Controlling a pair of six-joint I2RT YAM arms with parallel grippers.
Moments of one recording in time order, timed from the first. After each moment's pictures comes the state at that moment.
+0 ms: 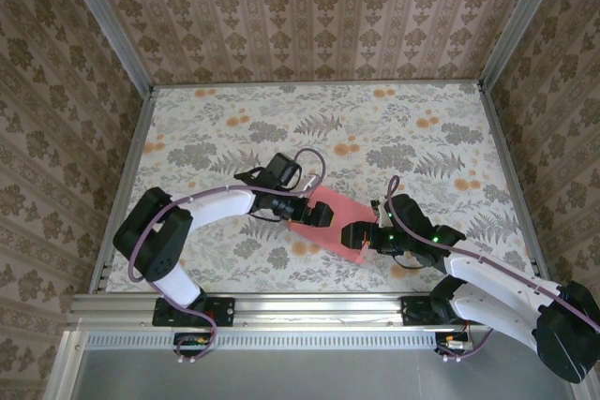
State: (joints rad) left arm -0.77 1.63 0.92 -0.32 0.60 -0.40; right arm 0.62 0.90 0.38 -0.30 -0.34 0.79
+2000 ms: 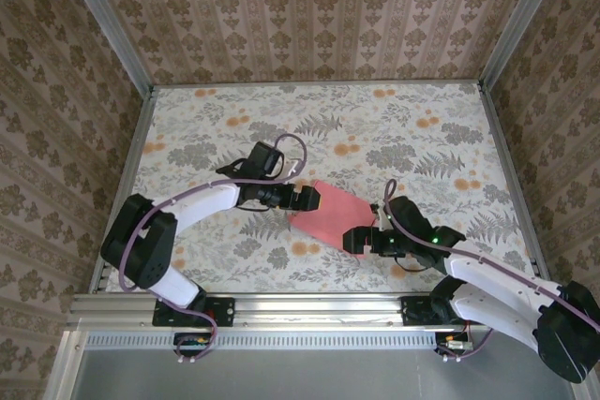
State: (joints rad) left arm -0.66 1.57 0.92 -0.36 0.56 -0.40; right arm 0.63 0.91 0.38 -0.35 -0.32 0.71
